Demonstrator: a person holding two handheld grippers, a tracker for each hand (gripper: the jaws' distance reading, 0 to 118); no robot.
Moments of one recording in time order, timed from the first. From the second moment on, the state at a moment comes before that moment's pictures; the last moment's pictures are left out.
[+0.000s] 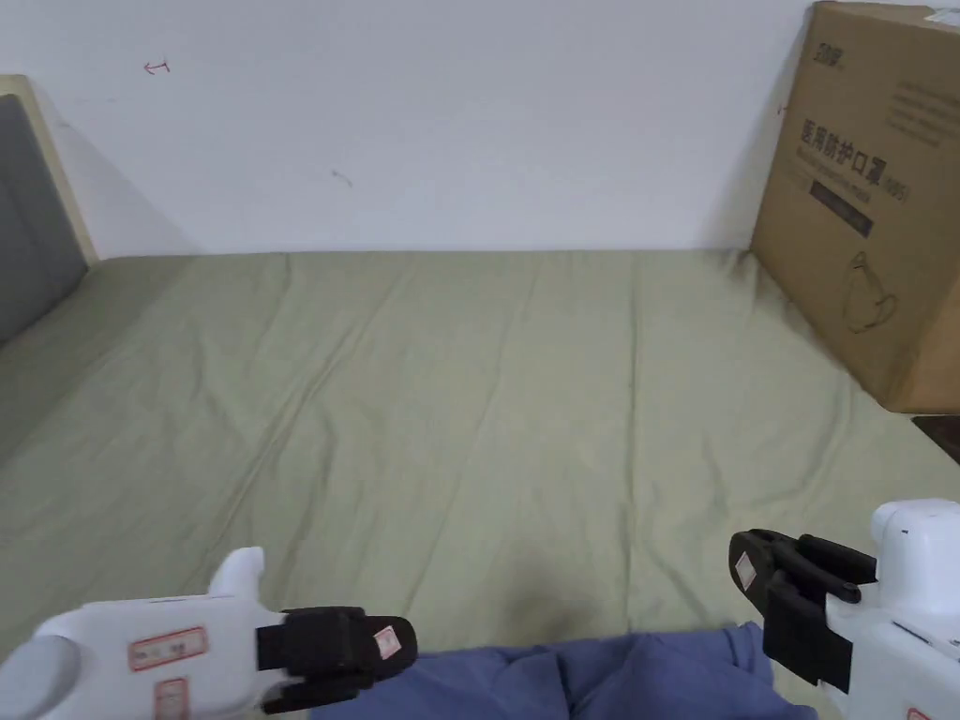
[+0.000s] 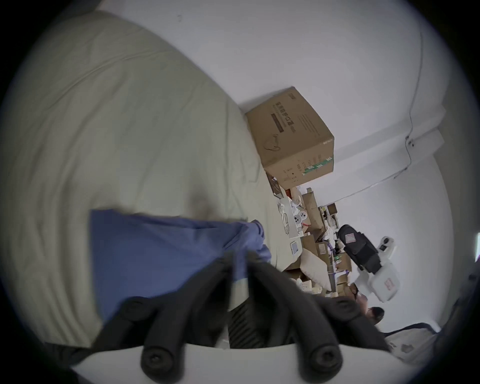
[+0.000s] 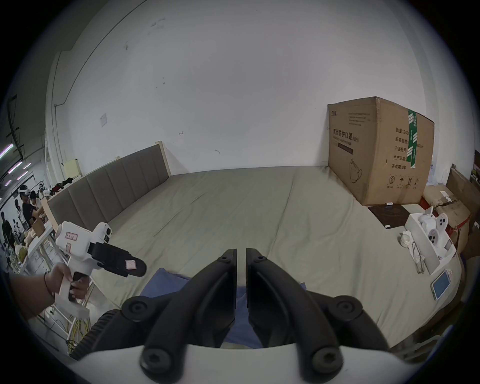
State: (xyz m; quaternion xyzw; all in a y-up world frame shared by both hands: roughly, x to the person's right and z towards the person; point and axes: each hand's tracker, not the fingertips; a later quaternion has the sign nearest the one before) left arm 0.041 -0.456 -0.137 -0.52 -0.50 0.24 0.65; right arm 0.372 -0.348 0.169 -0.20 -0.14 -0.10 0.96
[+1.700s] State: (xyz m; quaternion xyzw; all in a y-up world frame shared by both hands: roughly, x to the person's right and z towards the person) left arm 0.162 -0.447 -0.126 -0.62 -0.39 0.04 0.68; right arm 0.363 -0.351 0.172 -0.22 -0.08 -0.13 0.96
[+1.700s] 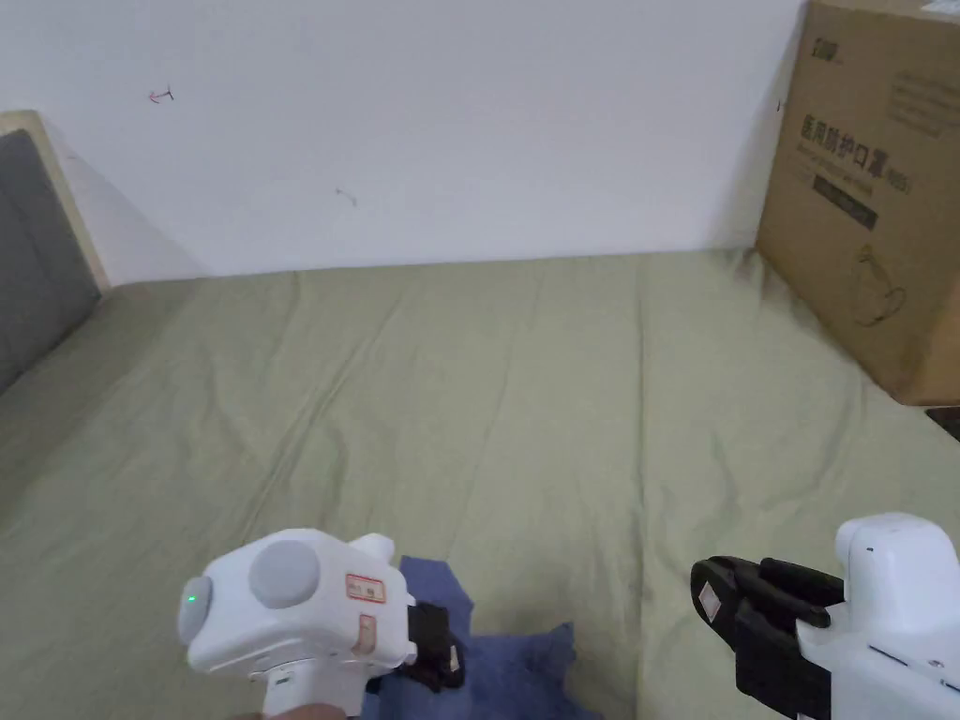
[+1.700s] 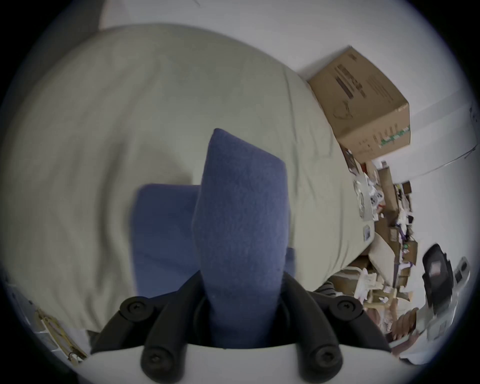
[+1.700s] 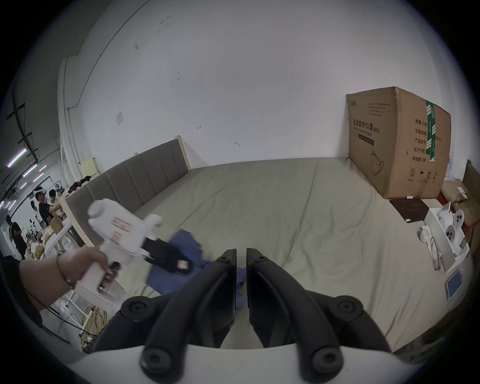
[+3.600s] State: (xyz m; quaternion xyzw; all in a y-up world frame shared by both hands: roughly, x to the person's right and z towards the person) left arm 0.079 -0.280 -0.022 0.04 -0.30 0.03 0.95; right arm 0.362 -0.286 0.169 0.08 -0.23 -0.02 0.97
